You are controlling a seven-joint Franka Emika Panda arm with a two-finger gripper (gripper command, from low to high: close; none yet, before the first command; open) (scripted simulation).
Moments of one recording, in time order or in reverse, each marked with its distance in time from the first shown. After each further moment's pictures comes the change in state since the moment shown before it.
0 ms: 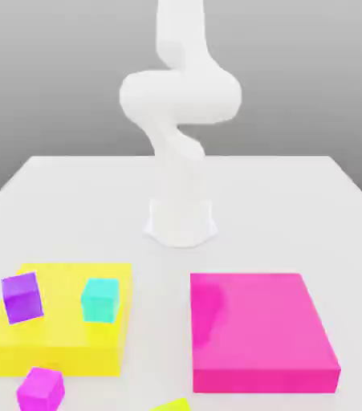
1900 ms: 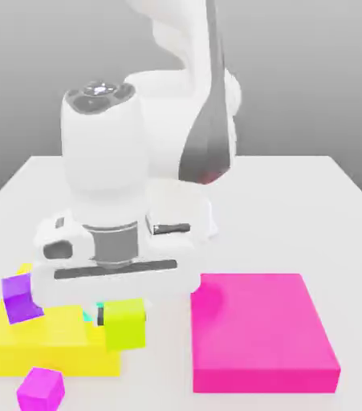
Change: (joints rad) arm -0.037 0.686 -0.190 -0.234 -0.003 0.179 -0.256
